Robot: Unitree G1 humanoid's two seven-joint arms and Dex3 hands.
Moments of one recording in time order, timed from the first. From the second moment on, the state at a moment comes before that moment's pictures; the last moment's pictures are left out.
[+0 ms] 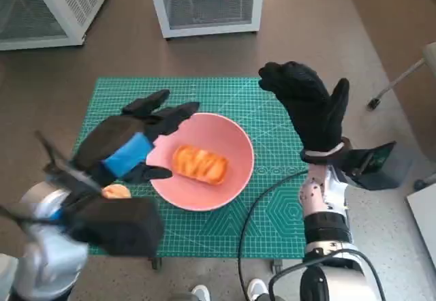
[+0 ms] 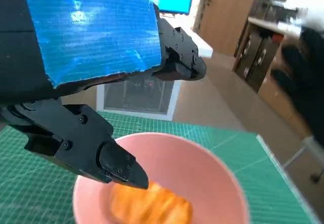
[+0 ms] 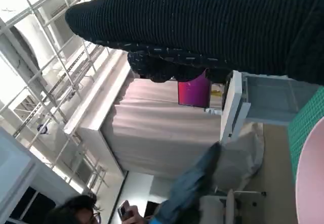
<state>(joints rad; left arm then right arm) -0.34 0.57 0.02 -0.72 0.57 0.48 -0.72 -0.82 0.00 -0.31 0.90 0.51 -0.62 0.92</state>
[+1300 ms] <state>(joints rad) 0.06 0.74 0.13 -0.94 0.60 0.88 -0.77 -0.80 -0.03 -0.32 0.87 0.52 -0.58 0.94</state>
